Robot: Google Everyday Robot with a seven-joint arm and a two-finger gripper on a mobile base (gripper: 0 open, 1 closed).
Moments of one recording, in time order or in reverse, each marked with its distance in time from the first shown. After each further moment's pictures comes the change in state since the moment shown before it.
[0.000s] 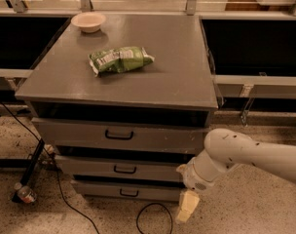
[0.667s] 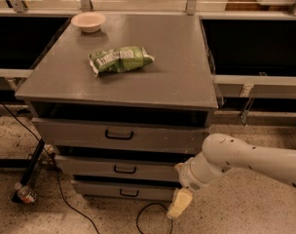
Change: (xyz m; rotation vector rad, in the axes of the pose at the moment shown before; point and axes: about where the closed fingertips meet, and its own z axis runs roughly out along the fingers) arm -0.009 -0.018 0.018 0.059 -0.062 0.061
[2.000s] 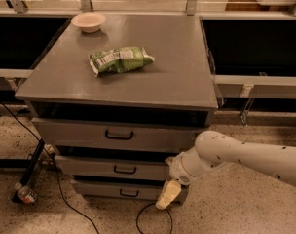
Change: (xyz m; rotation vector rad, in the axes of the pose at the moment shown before) arm -0.034 -0.025 0.023 0.010 -0.107 -0.001
